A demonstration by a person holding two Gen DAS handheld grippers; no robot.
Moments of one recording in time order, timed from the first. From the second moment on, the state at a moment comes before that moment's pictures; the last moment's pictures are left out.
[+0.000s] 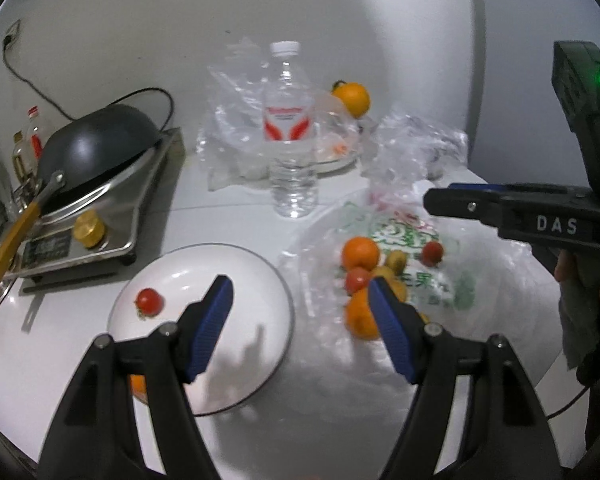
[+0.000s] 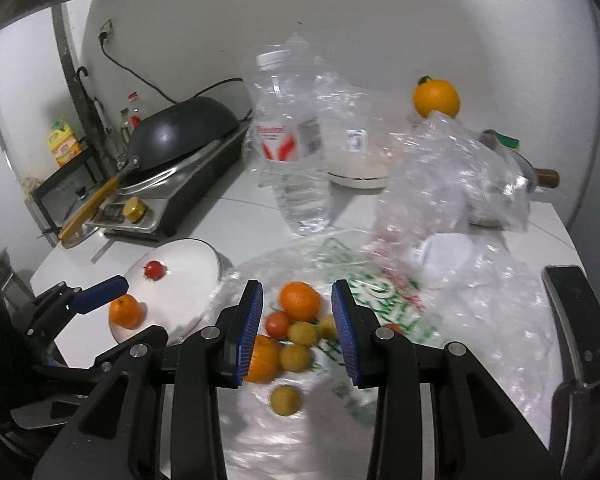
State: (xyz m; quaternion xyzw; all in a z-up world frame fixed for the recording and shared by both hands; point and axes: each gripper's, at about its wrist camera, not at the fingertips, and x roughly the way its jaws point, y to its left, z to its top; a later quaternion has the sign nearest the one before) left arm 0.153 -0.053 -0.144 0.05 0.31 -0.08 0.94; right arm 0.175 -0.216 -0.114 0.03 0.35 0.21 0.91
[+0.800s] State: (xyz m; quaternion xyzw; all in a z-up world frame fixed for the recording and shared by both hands) left arm 0.179 -0.121 -0.175 0.13 0.36 -0.10 0.92; right arm 0.200 -0.259 -0.166 0.03 0.39 0.22 0.90
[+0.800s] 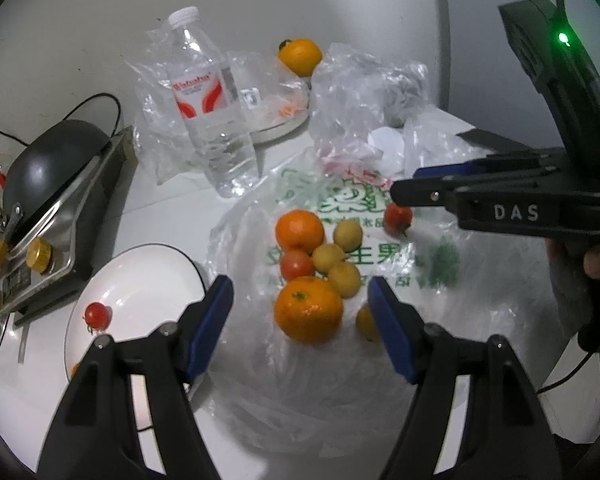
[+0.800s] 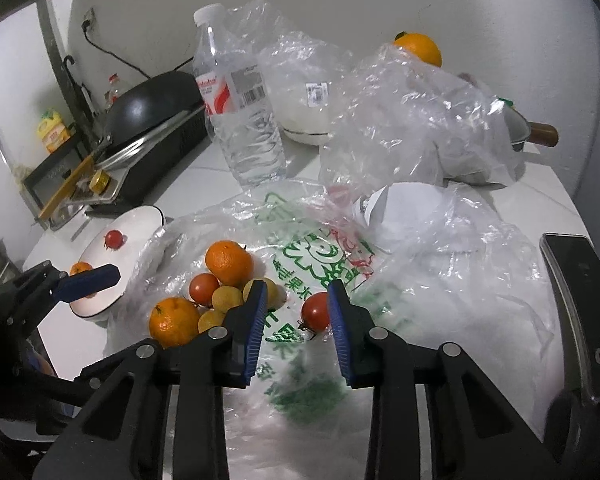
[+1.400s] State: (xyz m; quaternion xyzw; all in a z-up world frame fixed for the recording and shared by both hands) left arm 0.198 -0.123 -0.199 0.13 0.41 -0.12 0.90; right arm 0.221 -0.252 -0.188 0.02 0.42 0.20 0.88
